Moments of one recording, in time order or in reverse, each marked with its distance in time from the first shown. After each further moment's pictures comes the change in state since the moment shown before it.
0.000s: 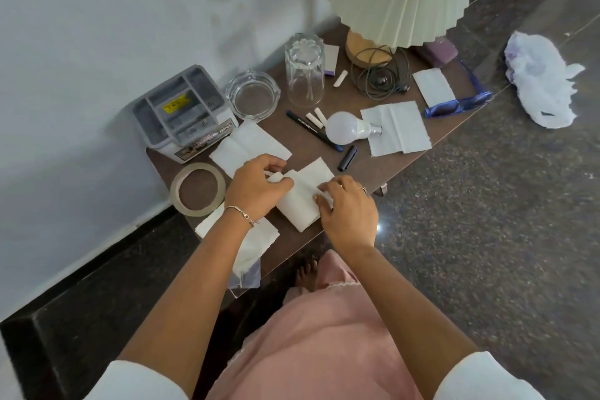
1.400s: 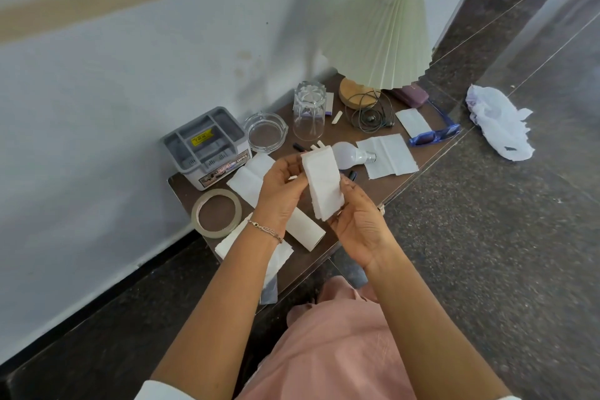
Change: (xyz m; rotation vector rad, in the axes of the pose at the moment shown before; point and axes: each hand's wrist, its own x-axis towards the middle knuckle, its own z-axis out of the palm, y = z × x) left_hand -0.035 0.054 -0.017 -0.766 -0.056 0.010; right_hand -0.008 -0.045 -0.059 1.841 -0.177 0.627
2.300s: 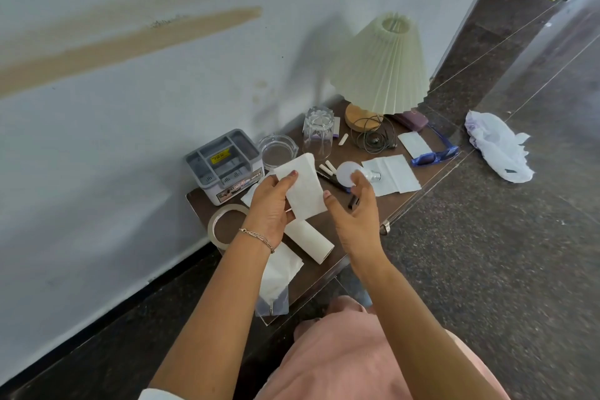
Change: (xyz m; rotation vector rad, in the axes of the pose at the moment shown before) left_hand -0.003 0.011 -0.033 -0.331 0.015 -0.110; right_hand -0.011 0.010 0.031 -0.802 0.173 -0.544
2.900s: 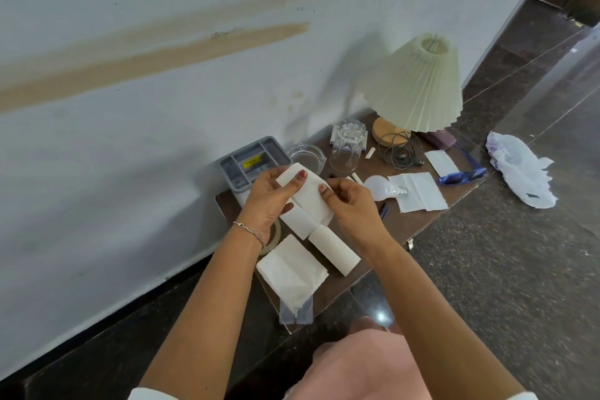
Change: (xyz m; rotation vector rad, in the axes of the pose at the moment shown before) left_hand 0.001 0.043 -0.048 0.255 0.056 0.091; right_hand 0.016 -0.033 0.042 0.018 -0.396 -0.067
